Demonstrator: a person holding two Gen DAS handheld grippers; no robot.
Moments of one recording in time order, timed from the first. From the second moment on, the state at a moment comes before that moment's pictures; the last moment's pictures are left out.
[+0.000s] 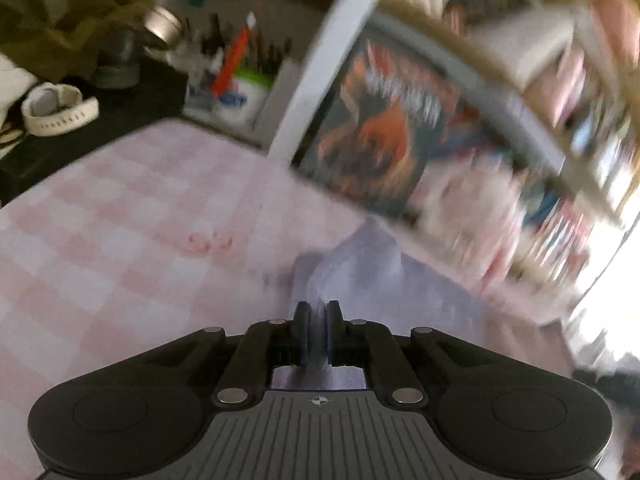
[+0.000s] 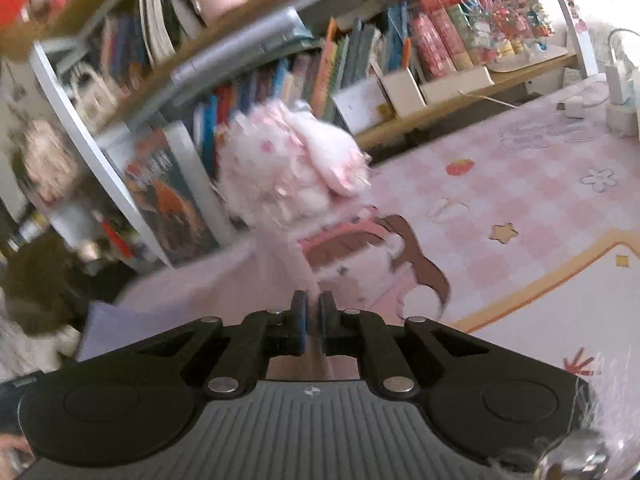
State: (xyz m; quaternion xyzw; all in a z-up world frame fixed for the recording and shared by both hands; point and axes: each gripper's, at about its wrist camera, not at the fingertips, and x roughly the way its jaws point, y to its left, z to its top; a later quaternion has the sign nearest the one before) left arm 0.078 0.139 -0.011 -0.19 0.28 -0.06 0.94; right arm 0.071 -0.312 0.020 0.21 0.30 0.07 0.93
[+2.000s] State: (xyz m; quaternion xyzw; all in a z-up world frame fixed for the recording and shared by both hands) left arm -0.027 0.070 0.002 -0.04 0.27 -0.07 0.96; right arm -0.013 -0.252 0.026 0.01 0.29 0.07 0.95
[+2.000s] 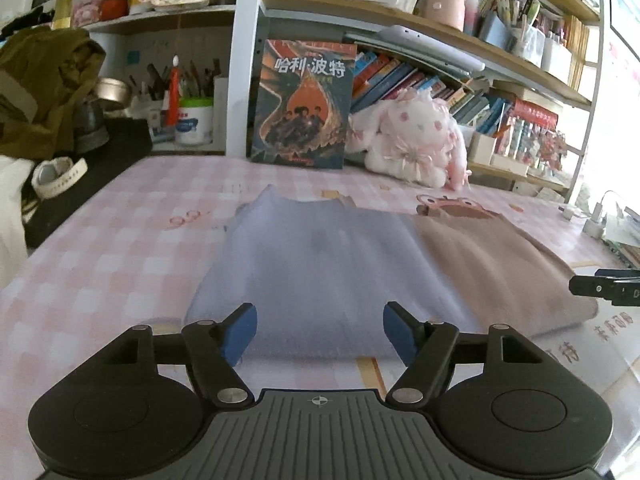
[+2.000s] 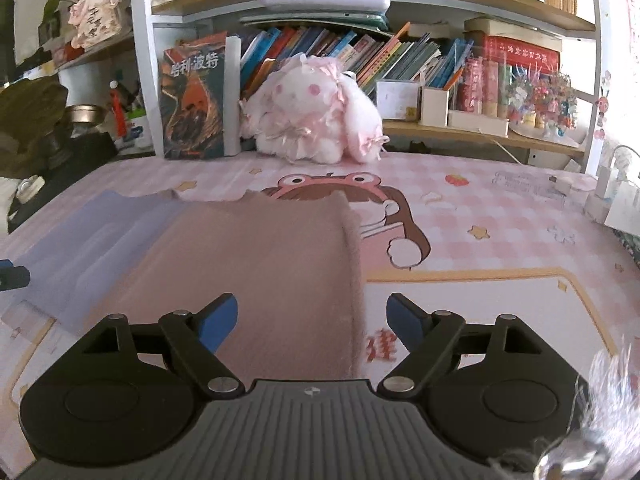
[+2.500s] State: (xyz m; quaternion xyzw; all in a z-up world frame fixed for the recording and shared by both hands) left arm -0.056 0.074 -0.011 -0.06 0.29 -0.05 0.95; right arm -0.048 -0.238 0.008 0.01 0.31 0.08 0.95
